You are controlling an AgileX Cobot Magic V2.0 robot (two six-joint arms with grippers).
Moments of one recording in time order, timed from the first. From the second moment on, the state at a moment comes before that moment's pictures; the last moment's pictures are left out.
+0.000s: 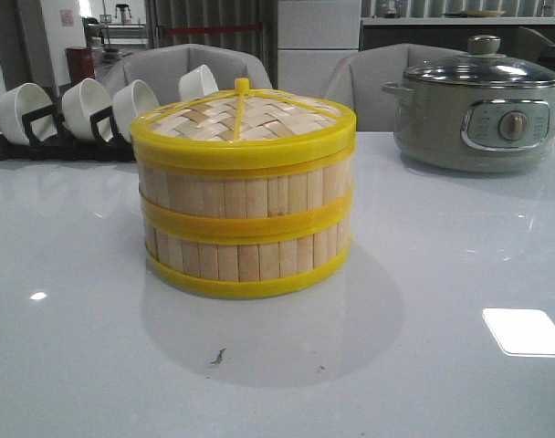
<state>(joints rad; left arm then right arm) -0.13 0.51 -0.58 0.07 0.67 -0.07 -0.03 0.29 -0.26 -0.13 0.05 0.16</state>
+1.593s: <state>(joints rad) -0.11 0.00 0.01 -0.03 0.04 -0.11 -0.03 0.29 -0.26 -0.13 0.05 0.16</state>
